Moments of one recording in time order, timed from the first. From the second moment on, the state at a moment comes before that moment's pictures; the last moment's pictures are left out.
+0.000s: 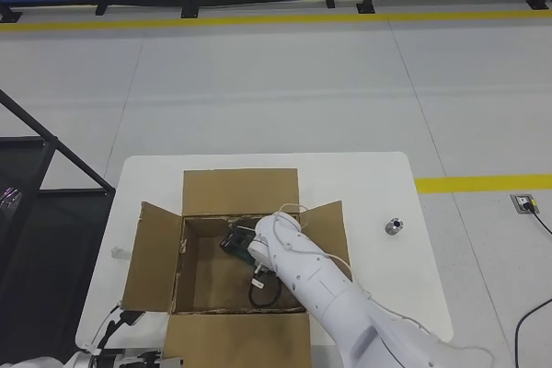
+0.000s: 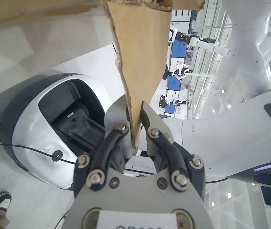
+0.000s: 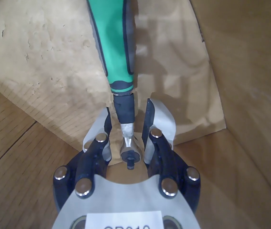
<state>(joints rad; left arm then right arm) 1.65 -0.77 -1.63 -1.60 -0.44 -0.52 -1.30 -0.22 -1.94 0.61 -0.26 -1.11 -0.36 0.99</state>
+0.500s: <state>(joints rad) 1.64 -0.75 -1.61 -1.60 -0.46 -0.54 -1.28 -0.22 -1.95 0.61 -0.25 -1.12 -0.34 1.00</state>
